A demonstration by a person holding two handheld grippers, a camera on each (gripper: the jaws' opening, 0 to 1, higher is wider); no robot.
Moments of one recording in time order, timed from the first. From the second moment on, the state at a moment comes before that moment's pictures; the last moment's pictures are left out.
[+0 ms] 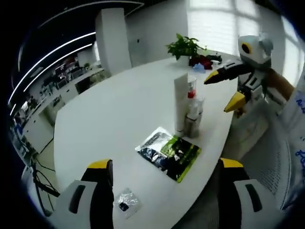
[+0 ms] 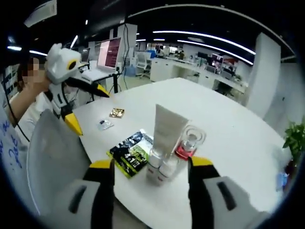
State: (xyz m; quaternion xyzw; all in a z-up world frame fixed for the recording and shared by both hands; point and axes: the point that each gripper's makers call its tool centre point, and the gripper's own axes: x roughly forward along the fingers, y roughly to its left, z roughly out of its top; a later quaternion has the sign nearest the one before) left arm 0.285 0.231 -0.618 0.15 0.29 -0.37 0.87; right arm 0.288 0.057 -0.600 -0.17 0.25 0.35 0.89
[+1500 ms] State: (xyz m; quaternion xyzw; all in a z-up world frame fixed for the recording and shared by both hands) left arm 0.292 0.261 -0.631 0.16 0.31 -0.36 0.86; right arm 0.285 0.034 -0.605 -0.15 0.27 0.33 0.89
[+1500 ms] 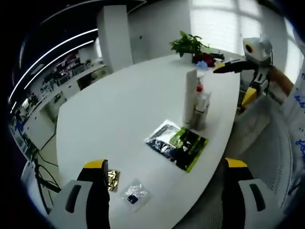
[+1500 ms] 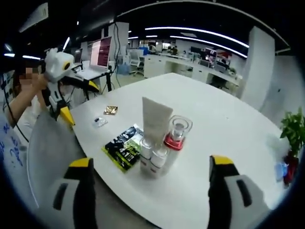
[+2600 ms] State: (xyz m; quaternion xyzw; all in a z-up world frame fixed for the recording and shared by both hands) left arm 0.305 0.296 -0.688 0.28 0.38 -0.41 0.78; right arm 0.282 0.034 -0.605 -0.12 0.27 0.32 0.90
